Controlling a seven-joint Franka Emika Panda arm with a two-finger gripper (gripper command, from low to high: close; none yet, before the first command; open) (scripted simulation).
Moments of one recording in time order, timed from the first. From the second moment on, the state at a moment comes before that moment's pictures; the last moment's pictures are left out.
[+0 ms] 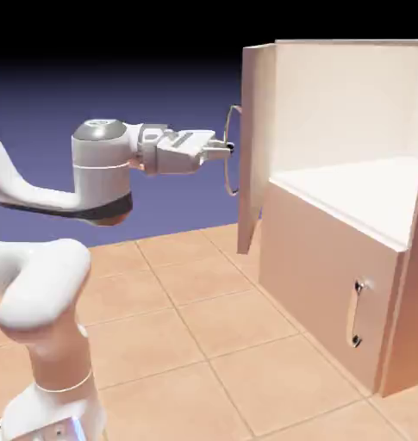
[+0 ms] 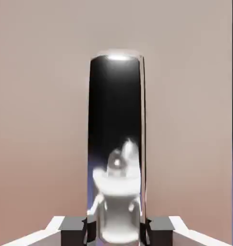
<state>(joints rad) -0.33 -1.38 0.29 -2.93 -1.26 2.80 2.33</state>
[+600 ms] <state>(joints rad) -0.03 -1.49 0.78 -2.79 -0.70 2.02 2.16</state>
